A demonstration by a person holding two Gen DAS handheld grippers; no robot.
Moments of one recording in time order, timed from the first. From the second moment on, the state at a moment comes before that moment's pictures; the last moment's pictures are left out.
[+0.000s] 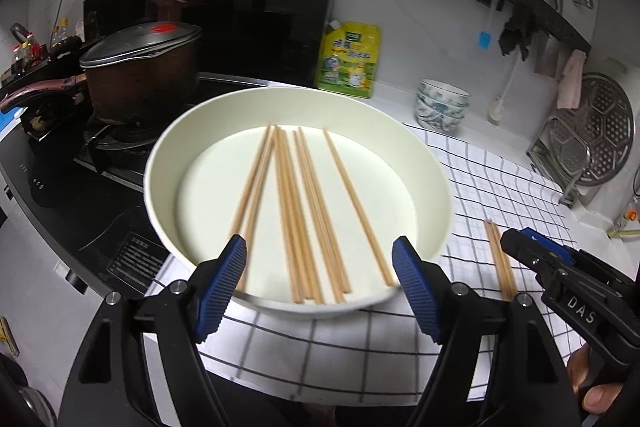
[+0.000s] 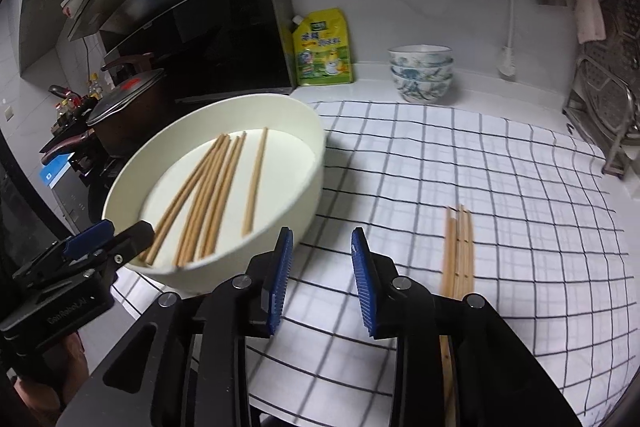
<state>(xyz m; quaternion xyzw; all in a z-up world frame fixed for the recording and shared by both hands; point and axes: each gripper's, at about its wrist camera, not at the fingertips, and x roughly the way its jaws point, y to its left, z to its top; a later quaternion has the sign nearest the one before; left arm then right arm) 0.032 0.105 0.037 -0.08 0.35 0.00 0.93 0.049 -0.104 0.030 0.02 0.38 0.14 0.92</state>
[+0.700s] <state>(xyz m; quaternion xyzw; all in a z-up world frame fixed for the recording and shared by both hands) 0.019 0.008 0.017 -0.04 0.38 -0.08 0.92 0.021 -0.207 -0.022 0.02 0.43 0.05 0.90</state>
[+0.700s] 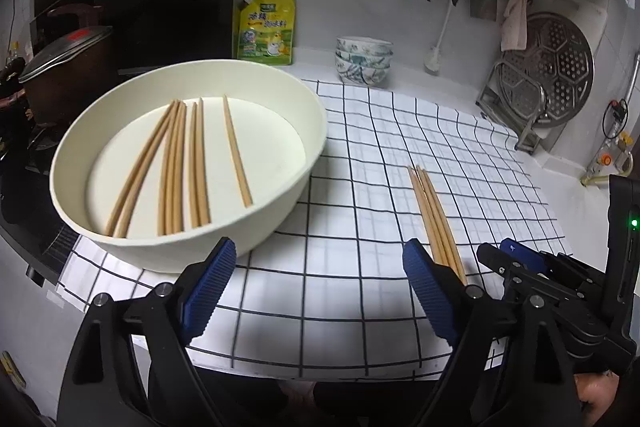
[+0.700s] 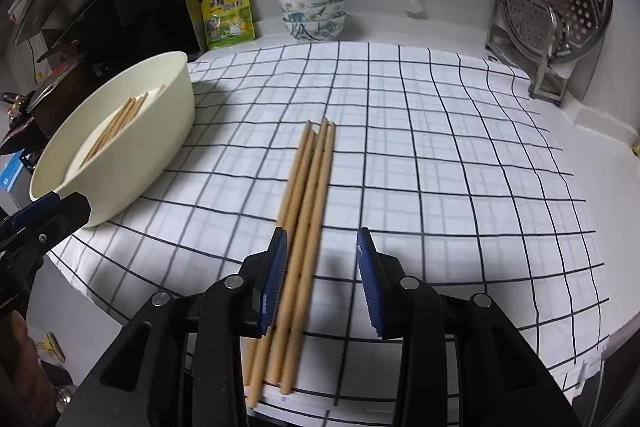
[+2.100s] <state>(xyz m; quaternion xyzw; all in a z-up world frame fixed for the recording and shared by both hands) 0.032 -0.036 -0.019 -0.01 0.43 -0.09 0.90 0.031 -0.205 -0.051 -0.02 0.46 0.07 0.89</state>
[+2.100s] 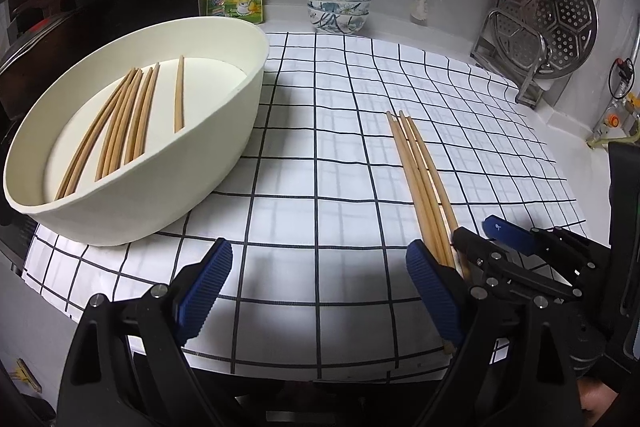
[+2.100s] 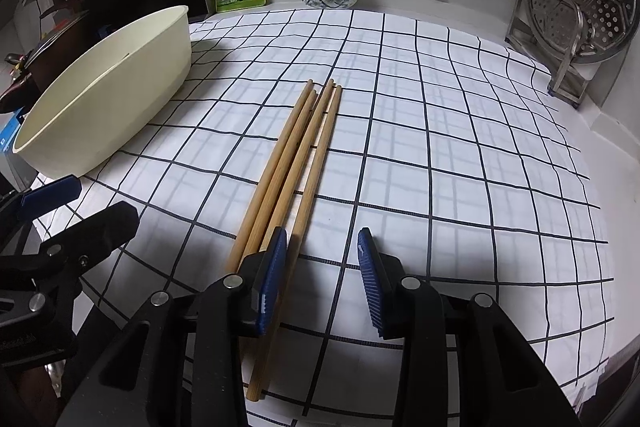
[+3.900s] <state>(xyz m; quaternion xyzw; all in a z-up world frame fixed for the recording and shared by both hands) 0.072 -0.092 -0.055 0.04 0.46 -0.06 0.89 0.028 -0.258 -0.056 0.01 0.45 0.03 0.89</state>
